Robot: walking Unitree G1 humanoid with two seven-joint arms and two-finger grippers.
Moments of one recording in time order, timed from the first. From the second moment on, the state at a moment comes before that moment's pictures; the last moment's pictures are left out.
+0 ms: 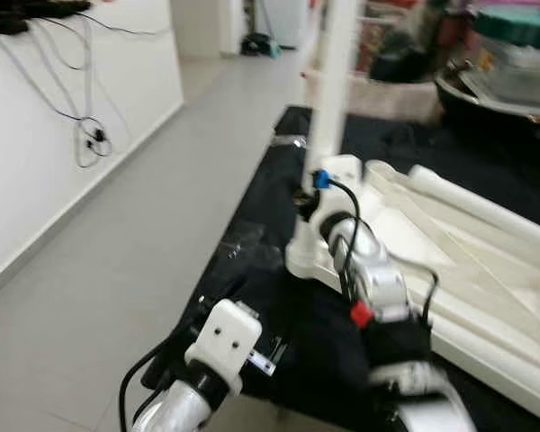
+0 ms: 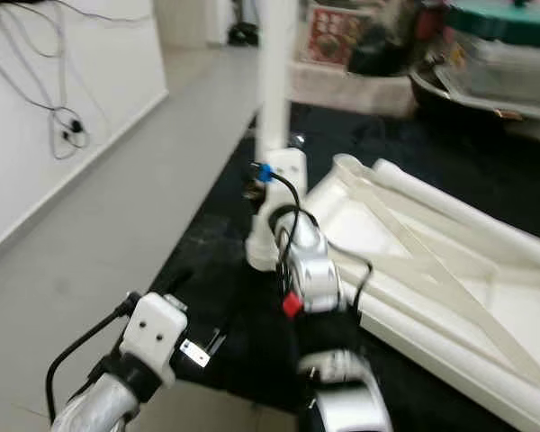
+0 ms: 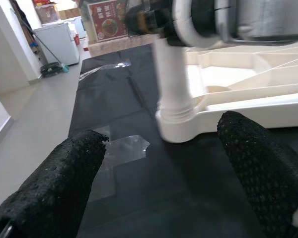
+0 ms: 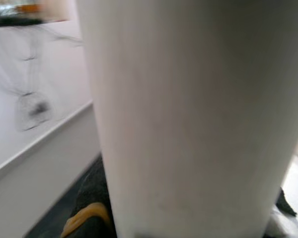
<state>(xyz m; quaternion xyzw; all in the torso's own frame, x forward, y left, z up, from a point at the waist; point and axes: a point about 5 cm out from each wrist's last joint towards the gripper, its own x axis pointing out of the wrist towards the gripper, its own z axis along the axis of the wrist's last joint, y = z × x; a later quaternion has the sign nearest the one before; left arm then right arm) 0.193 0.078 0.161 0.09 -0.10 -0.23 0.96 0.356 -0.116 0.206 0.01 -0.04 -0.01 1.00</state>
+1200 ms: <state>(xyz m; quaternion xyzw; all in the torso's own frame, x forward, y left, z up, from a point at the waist) 0.194 0.077 0.163 0.09 -0.10 -0.23 0.96 0.357 -0.102 0.199 0.06 0.00 0.56 0.83</state>
